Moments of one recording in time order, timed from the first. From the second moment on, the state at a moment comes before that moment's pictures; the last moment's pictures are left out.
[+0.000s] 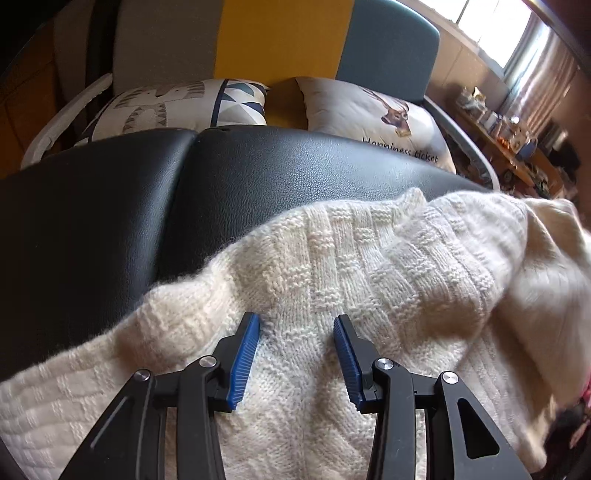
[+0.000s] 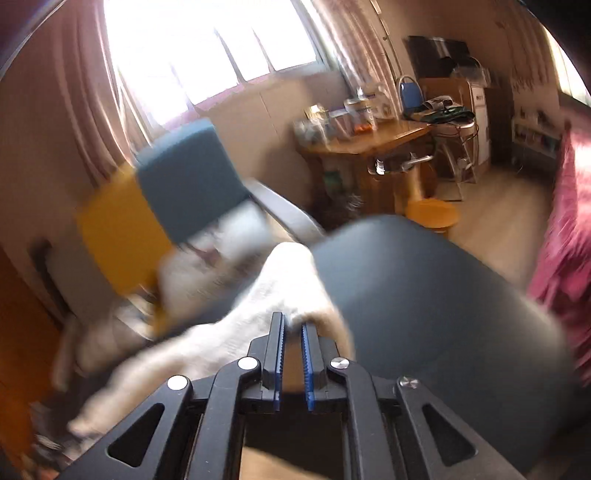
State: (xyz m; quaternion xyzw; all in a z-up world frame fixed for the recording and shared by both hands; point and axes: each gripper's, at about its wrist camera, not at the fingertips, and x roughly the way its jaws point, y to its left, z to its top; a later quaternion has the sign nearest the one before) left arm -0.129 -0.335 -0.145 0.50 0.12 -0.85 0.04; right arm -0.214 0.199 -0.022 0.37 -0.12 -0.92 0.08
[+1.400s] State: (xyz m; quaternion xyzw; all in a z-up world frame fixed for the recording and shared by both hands) left arm 0.047 -0.264 -0.069 0.50 0.17 -0.84 -0.15; right arm -0.059 0.102 -0.034 0.50 0.03 -0.80 0.34
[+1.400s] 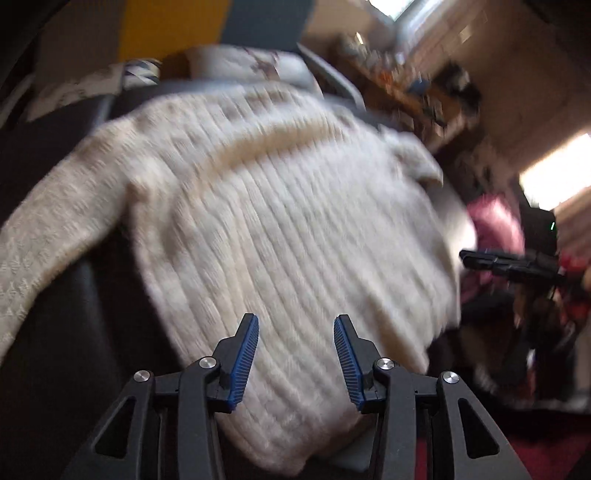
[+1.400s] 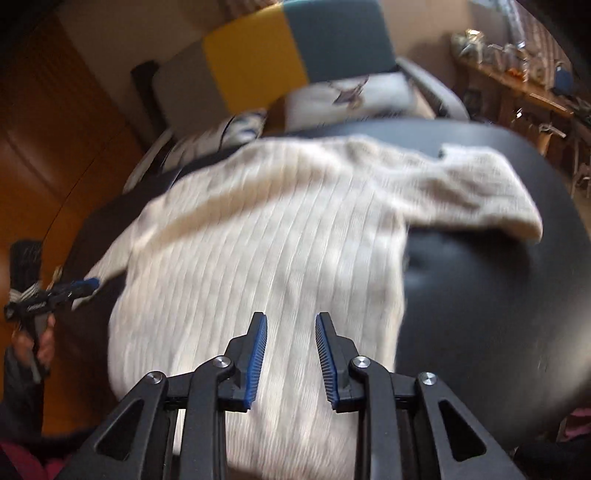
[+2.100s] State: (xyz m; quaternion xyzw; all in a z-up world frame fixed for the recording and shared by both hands) left arm -0.196 -0.384 -0.119 0.49 0.02 -0.87 -0.04; right arm -0.288 -0.066 -0.061 0.50 0.28 -0.73 0.37
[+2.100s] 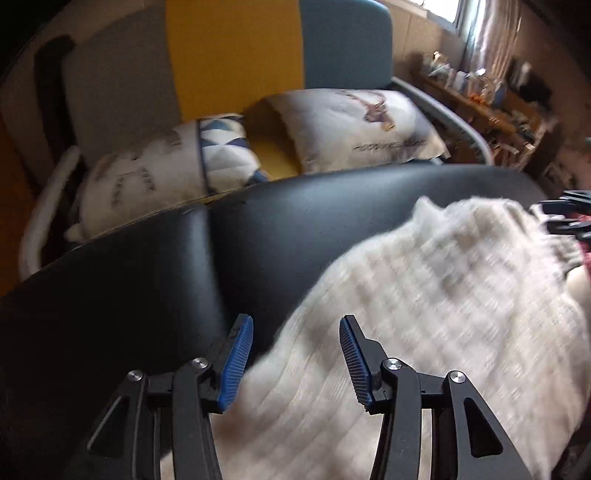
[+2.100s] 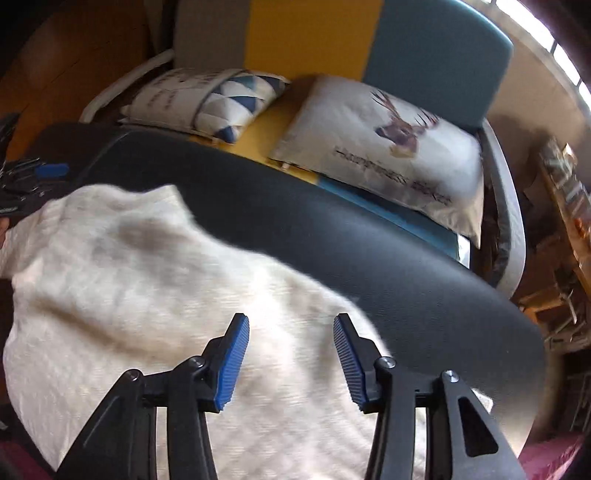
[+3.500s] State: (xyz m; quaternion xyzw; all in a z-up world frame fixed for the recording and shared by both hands) left arm -0.216 -0.275 -0.137 0.40 -0.08 -0.91 0.04; right arm -0.264 -0.012 -0.123 0.43 0.27 -0.83 0.24
